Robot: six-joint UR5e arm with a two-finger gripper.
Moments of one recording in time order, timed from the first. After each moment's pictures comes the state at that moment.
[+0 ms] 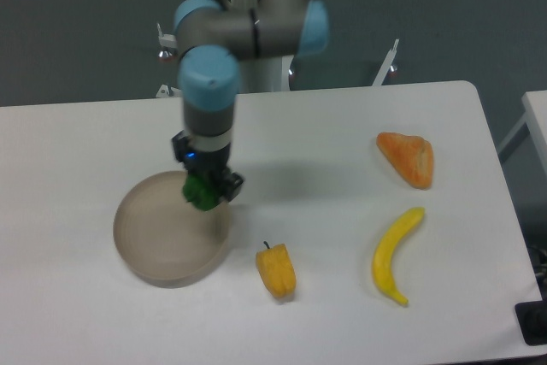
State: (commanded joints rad) arm 2.12 -1.86 -1.54 -1.25 1.43 0.91
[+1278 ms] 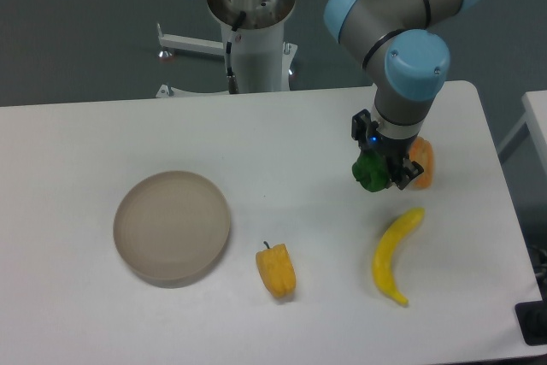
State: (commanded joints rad) arm 2.39 -2.01 -1.31 -1.38 1.60 1.50
